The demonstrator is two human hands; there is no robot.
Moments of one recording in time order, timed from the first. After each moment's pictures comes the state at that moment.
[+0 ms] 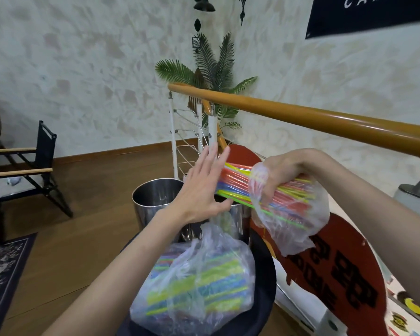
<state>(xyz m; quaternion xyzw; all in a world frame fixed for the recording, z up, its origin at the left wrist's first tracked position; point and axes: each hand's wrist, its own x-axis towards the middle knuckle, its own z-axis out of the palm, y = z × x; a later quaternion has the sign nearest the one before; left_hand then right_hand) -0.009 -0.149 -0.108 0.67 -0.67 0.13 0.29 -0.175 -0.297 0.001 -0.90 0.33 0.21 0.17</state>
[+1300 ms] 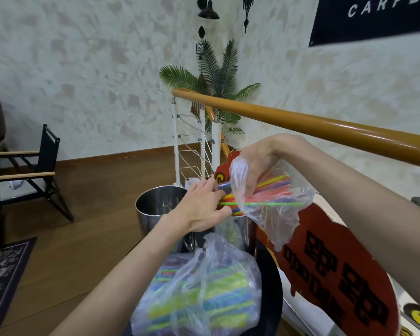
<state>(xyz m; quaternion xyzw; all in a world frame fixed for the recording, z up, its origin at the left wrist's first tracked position) 0.005 -0.157 -0.113 0.74 -0.66 0.09 0.14 -0.106 -0.293 0.031 -0.94 0.24 0.22 0.04</state>
